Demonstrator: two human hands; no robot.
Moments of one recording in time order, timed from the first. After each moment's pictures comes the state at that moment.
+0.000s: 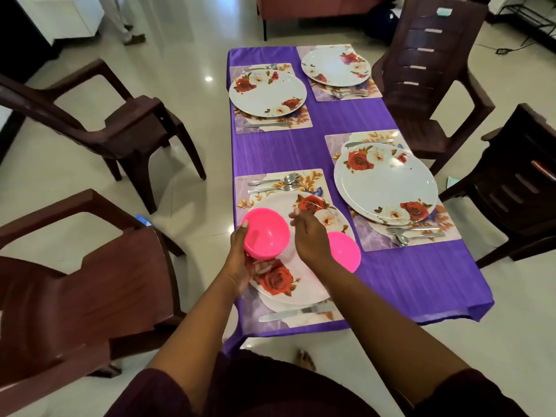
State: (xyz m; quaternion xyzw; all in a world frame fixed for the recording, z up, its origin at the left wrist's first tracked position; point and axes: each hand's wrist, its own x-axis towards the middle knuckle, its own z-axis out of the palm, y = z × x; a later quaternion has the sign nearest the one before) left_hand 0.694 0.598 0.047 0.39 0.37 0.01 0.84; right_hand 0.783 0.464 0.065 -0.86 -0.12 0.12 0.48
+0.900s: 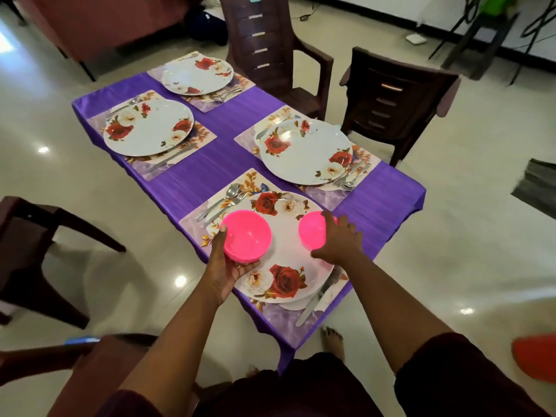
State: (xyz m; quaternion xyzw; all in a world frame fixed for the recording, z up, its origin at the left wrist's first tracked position) left_hand 0.743 0.684 0.049 0.50 0.18 -0.25 0.81; right_hand 0.742 0.418 0.039 -0.96 0.16 0.17 0.12
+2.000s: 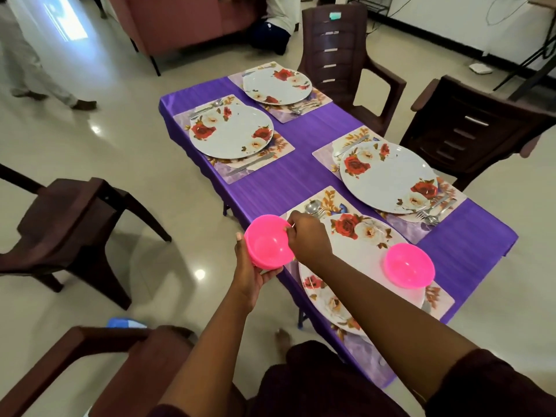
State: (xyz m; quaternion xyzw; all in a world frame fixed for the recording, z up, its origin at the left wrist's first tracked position) left_hand 0.776 0.810 0.052 0.51 0.23 -0.16 0.81; right_hand 0.825 0.675 0.095 -0.96 -0.01 0.00 0.28
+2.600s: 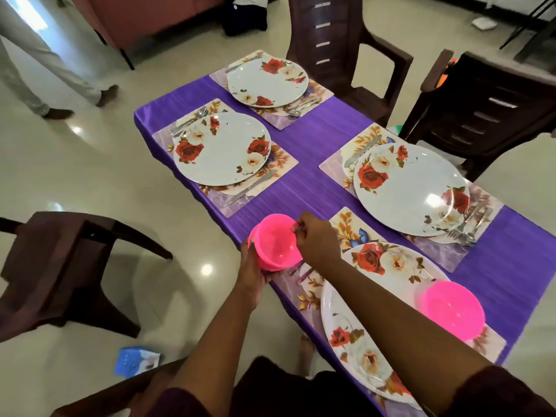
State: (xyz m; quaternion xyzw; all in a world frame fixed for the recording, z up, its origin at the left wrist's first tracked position) left_hand 0.927 0.828 0.035 0.55 0.23 -0.20 0.78; right_hand 0.956 0.675 0.064 -0.95 0.07 -0.03 0.32
